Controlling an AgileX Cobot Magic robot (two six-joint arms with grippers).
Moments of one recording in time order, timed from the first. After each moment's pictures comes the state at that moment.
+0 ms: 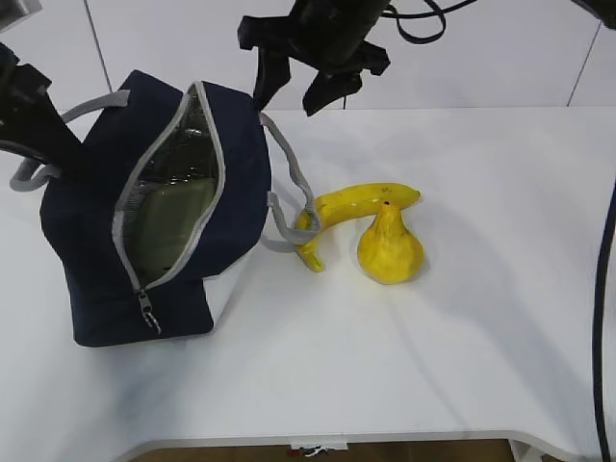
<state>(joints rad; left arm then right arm) -0.02 1.70 -1.39 -0.63 1.18 0.58 0.43 2.27 -2.37 0.28 1.25 0.13</state>
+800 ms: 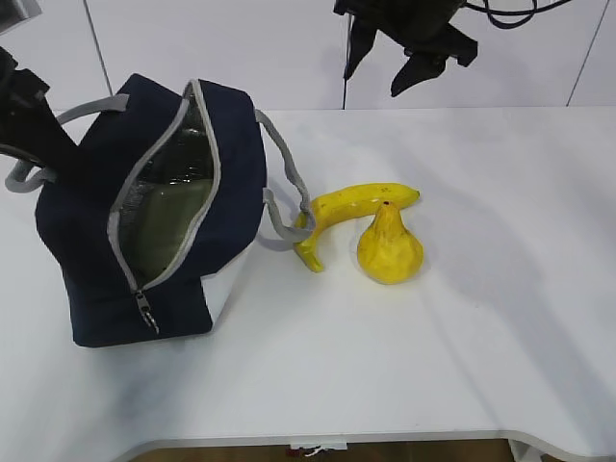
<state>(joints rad) -0.02 1.70 -1.39 -0.60 1.19 0.57 0.27 2.26 -2.37 0.18 1.25 0.41</state>
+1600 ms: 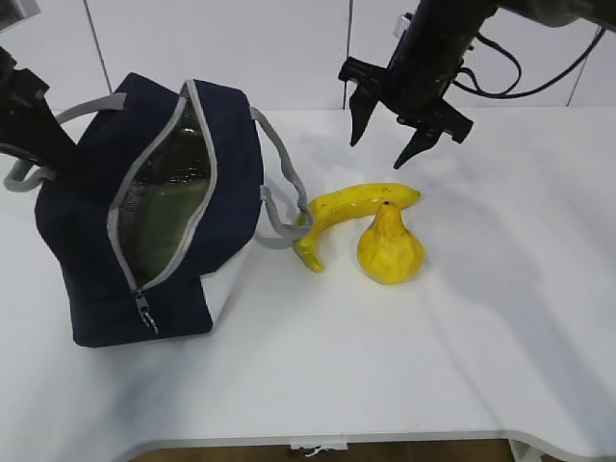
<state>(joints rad) -0.02 1.70 -1.39 -0.60 1.17 0.57 0.27 2.28 -2.19 0.18 1.25 0.70</state>
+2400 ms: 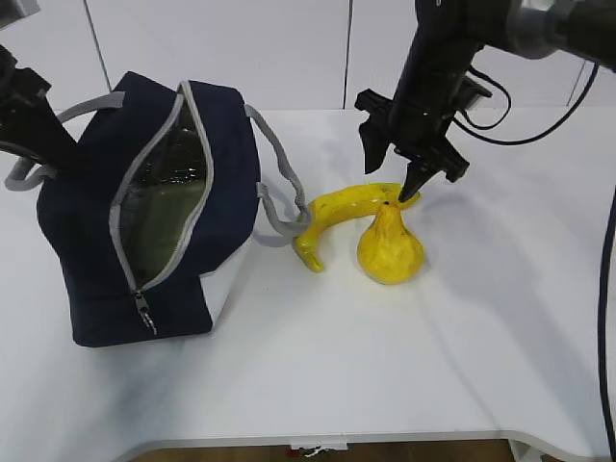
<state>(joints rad) -0.02 1.70 -1.39 -0.60 1.15 0.57 0.28 2.32 -2.14 0.09 1.24 1.13</state>
